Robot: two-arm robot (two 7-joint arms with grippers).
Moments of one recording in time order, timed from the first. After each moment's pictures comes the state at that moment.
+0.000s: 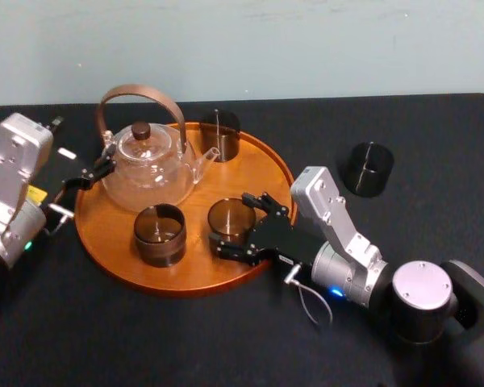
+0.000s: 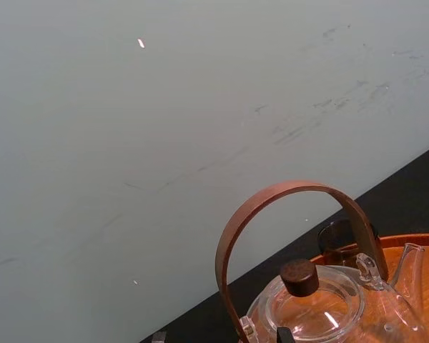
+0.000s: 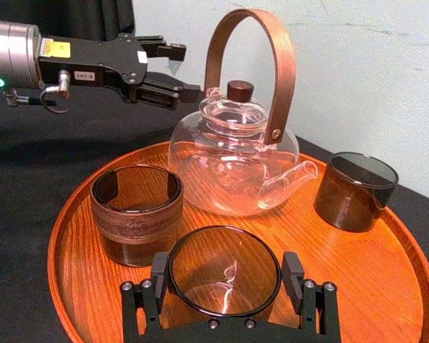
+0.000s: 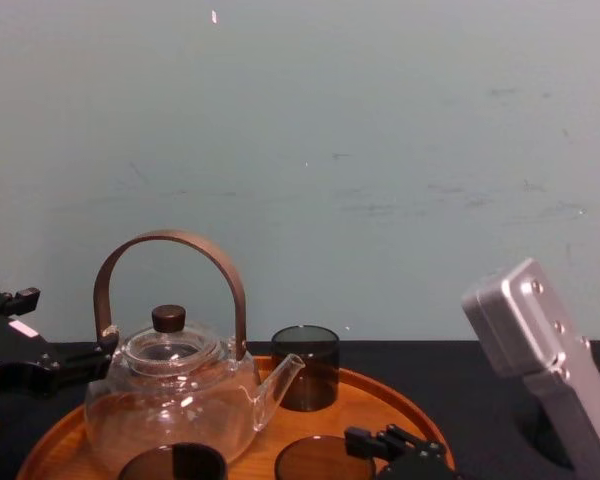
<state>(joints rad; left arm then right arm) -0.20 0.60 0.45 -1.41 -0.25 -0.12 0.03 0.21 0.27 -0.50 -1.30 0.16 -0.09 0.47</state>
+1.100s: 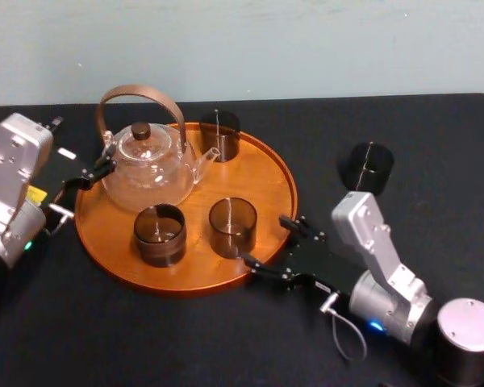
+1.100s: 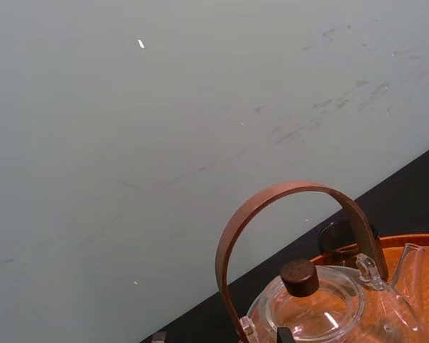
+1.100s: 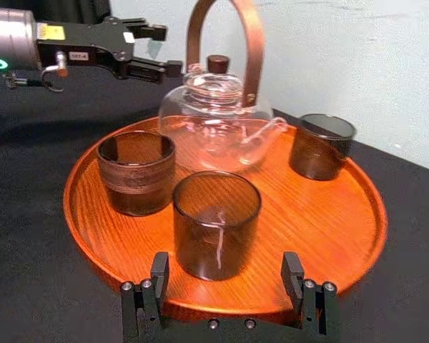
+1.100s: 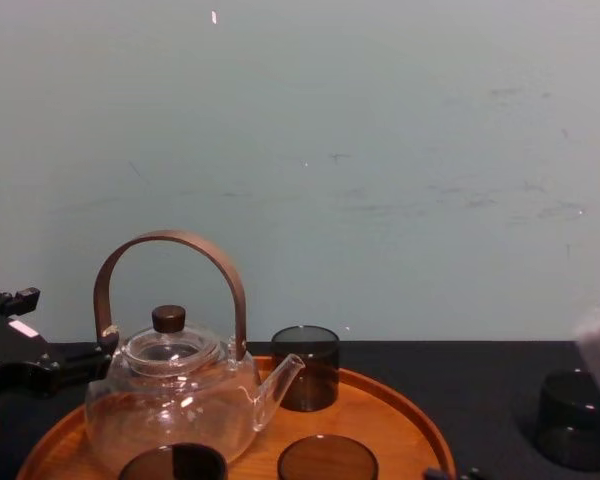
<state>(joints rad) -0.20 0.60 0.45 -1.41 -0.25 -0.12 0.03 0.03 0.37 -0.44 -1.51 0.19 -0.03 0.41</state>
